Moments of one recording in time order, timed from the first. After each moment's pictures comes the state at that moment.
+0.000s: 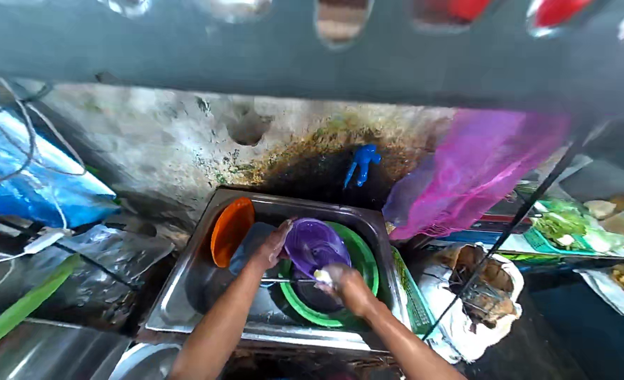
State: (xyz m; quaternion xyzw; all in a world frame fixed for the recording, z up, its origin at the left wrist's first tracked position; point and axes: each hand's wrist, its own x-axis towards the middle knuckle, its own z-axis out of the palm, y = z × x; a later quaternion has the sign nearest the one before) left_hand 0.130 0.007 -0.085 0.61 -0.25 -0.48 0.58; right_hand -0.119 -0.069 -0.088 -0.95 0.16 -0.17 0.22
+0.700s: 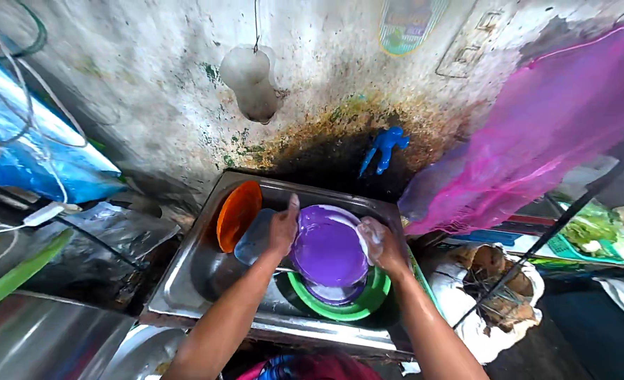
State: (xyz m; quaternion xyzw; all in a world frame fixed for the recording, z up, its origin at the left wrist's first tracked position) left_hand 0.115 0.010 -0.072 0.69 -0.23 -0.29 0.62; right_hand -0.097 -0.136 -0.053 -0.84 0.26 -0.30 0.36
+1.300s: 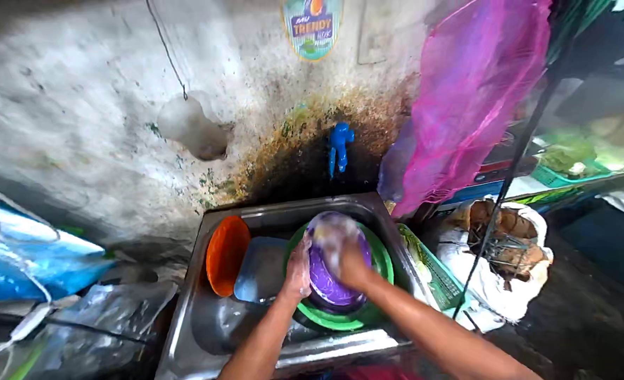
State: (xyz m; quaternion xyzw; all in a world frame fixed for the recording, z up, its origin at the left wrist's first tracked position) left_hand 0.049 0.007 -0.085 0.47 -0.29 -0.41 0.72; right_hand -0.071 -0.083 -0.085 -0.86 0.25 -0.37 0.24
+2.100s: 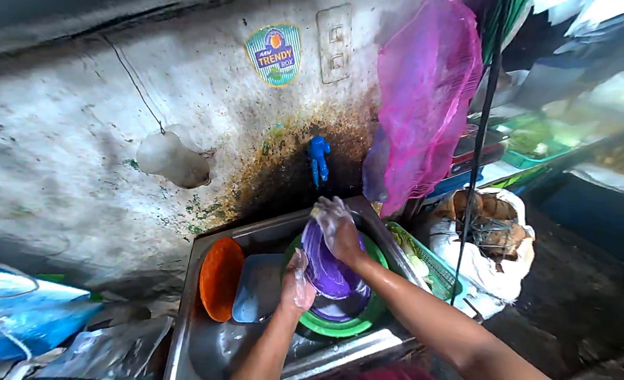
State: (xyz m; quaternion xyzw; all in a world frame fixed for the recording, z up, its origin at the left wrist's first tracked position) left_hand 0.044 0.004 -0.091 0.35 -0.20 -0.51 0.76; right_hand -0.047 -0.126 -0.080 -0.83 0.30 -0.42 0.18
